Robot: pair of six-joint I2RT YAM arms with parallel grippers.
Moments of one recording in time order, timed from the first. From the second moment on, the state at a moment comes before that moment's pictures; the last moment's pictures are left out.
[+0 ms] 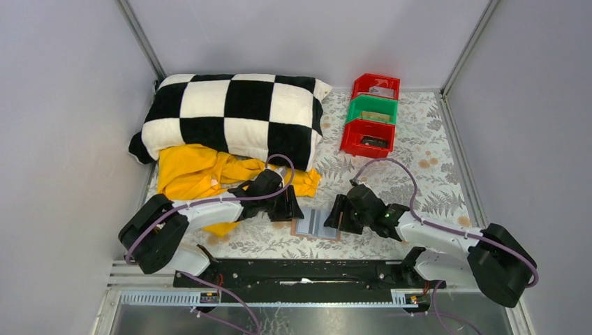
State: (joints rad) left arm -0.77 1.40 0.60 -0.08 0.26 -0.88; right arm 0.81 1.14 0.42 -0.18 -0.07 0.98
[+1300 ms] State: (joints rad) left arm -0.76 1.46 0.57 0.04 0.29 -0.90; right arm 0.81 1.25 0.42 0.19 -0.25 1.05
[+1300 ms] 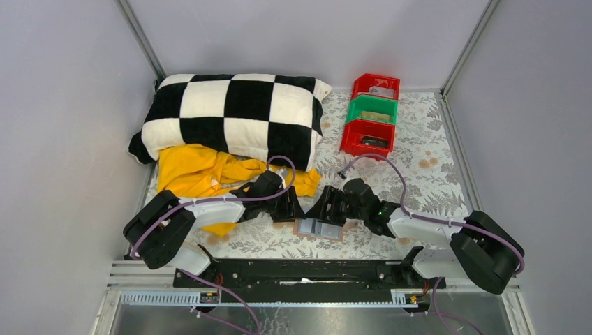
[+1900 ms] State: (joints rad) left arm -0.63 1.14 0.65 -0.25 0.22 -0.82; right arm 0.81 1.48 0.48 0.27 -0.31 1.06
